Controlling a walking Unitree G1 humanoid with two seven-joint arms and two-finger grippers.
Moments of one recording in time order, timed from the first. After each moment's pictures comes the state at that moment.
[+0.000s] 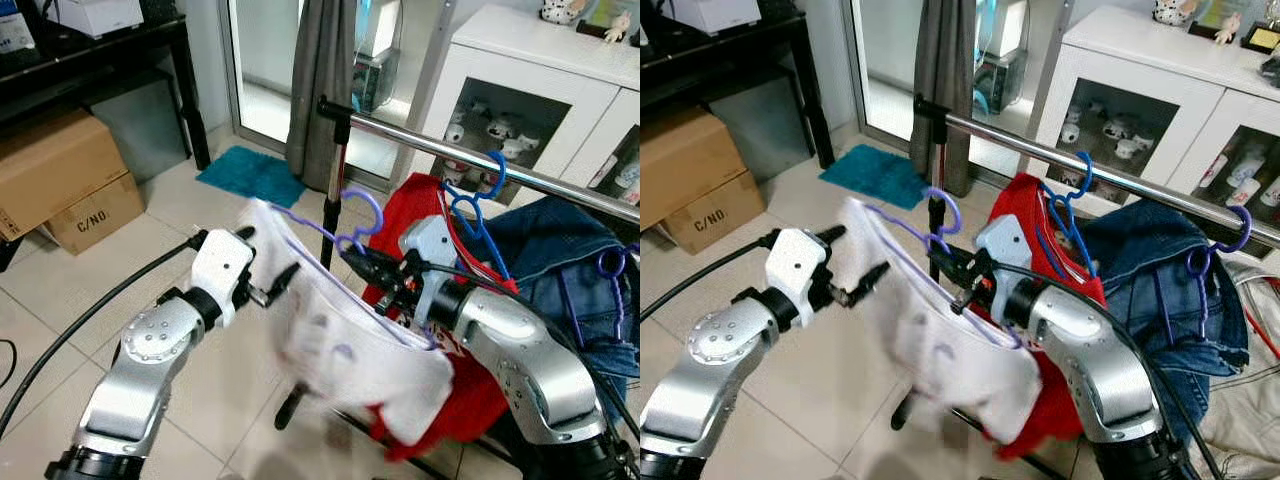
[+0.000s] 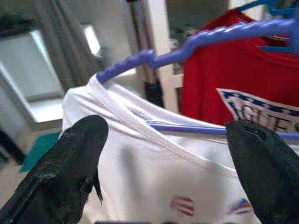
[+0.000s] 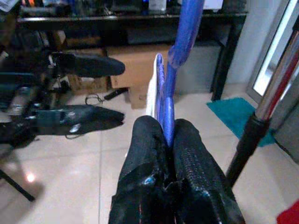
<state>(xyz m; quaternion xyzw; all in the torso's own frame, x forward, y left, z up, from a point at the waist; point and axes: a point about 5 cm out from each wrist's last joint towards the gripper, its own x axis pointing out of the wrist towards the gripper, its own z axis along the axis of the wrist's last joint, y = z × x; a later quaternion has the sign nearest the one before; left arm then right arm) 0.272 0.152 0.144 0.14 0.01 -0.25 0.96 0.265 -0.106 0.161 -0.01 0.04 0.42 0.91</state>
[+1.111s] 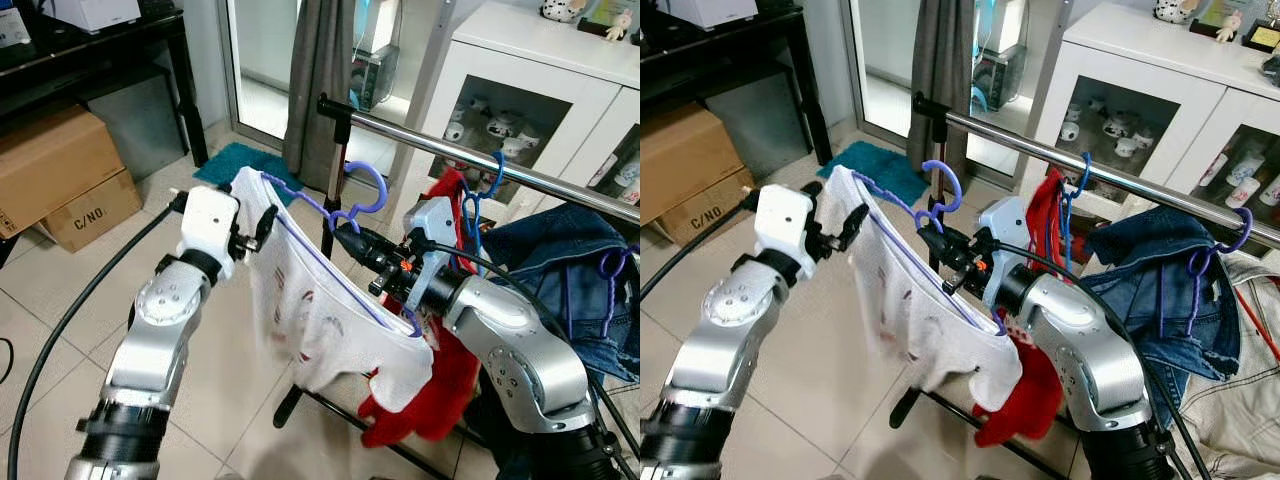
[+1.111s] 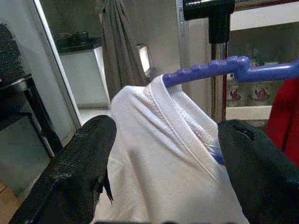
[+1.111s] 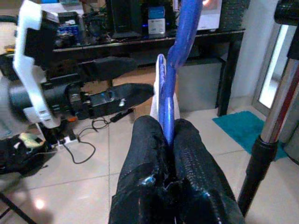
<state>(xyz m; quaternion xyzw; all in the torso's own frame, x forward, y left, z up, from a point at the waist) 0.308 0.159 0.162 0.12 -0.05 -0.15 0.98 0.271 -0.098 0.174 0.04 0.01 0.42 0.91</state>
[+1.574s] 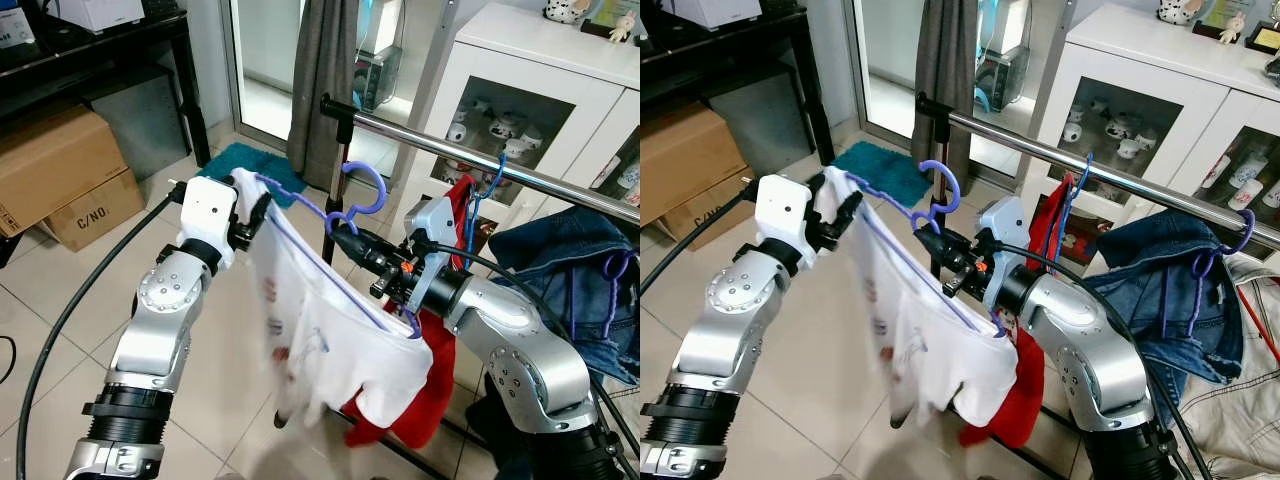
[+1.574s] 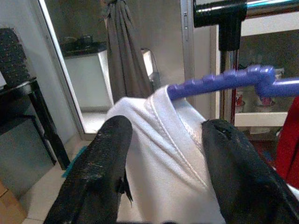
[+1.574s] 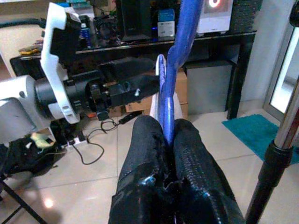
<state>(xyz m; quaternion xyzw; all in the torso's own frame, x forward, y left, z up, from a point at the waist) 0.319 0.159 0.164 0.11 -0.06 -0.15 0.98 0.269 -0.098 0.175 0.05 0.01 0.44 0.90</state>
